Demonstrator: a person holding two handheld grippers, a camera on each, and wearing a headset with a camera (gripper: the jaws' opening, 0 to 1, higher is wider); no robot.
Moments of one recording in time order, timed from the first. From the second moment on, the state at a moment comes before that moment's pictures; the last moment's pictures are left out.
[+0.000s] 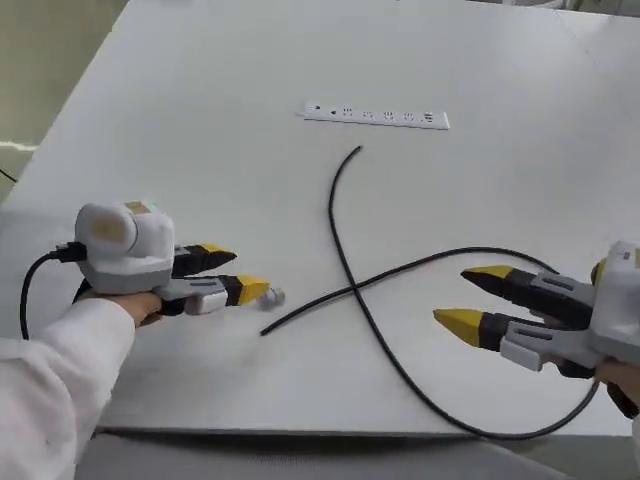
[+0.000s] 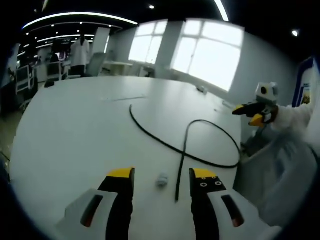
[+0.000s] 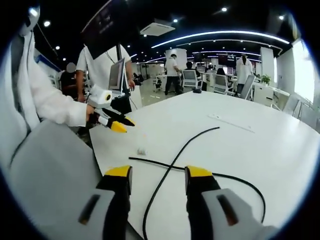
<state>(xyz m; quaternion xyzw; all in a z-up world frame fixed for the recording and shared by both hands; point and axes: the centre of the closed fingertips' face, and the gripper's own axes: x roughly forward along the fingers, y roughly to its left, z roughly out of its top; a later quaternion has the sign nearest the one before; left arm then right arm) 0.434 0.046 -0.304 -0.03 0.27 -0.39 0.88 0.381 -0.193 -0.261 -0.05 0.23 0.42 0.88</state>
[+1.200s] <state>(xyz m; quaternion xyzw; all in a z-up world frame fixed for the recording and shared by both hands) 0.348 0.144 -0.221 -0.04 0.27 -0.31 0.91 0.363 -0.265 -0.257 -0.02 0.30 0.30 0.91</state>
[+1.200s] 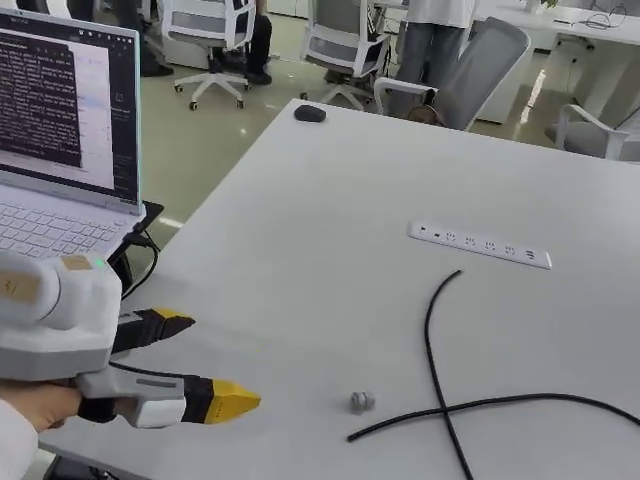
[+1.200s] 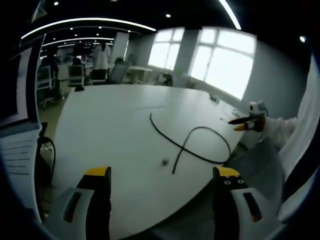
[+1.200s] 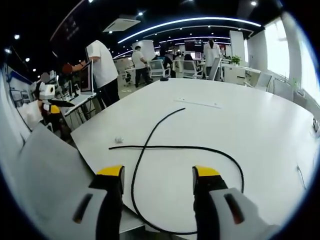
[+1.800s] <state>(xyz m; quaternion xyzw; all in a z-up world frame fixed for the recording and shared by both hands) 0.352 0.131 -0.229 -0.04 0.28 -0.33 0.90 0.356 -0.284 -0.261 0.00 0.30 0.28 0.91</state>
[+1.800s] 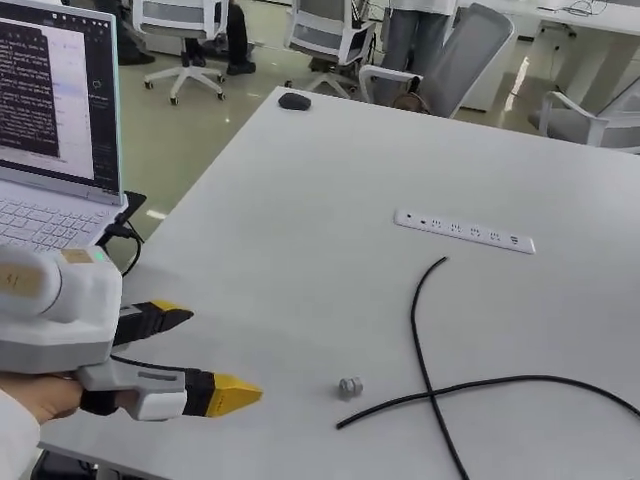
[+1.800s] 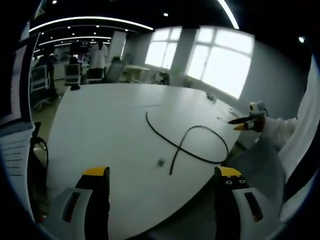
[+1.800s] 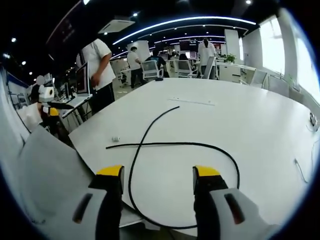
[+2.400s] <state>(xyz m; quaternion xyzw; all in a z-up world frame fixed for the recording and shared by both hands) 0.351 0.122 -0.237 -0.05 0.29 -0.34 0.89 0.354 -0.287 -0.267 0.00 0.30 0.28 0.91</state>
